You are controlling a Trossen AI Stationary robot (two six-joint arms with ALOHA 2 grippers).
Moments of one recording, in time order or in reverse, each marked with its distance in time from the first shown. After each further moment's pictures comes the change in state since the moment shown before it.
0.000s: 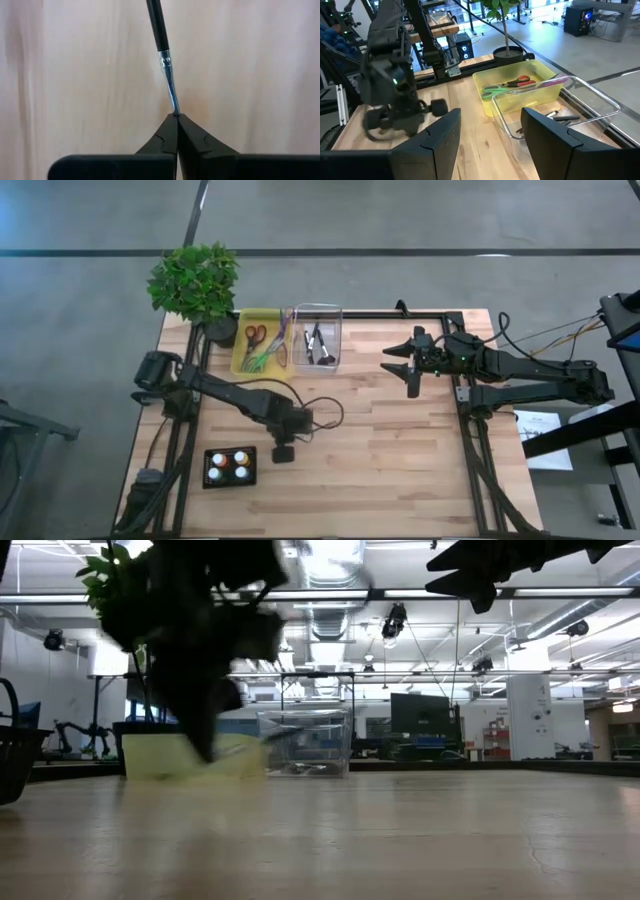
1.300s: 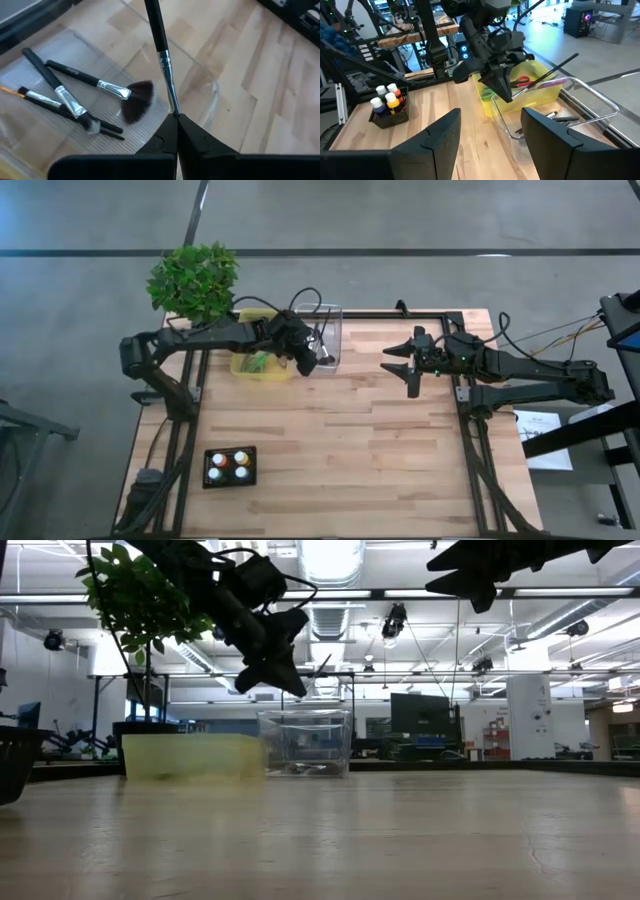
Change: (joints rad) left arm 0.581 -0.168 0.002 0.350 -0.002 -0.023; right arm 0.000 -0.002 0.000 -0.001 0.000 -0.011
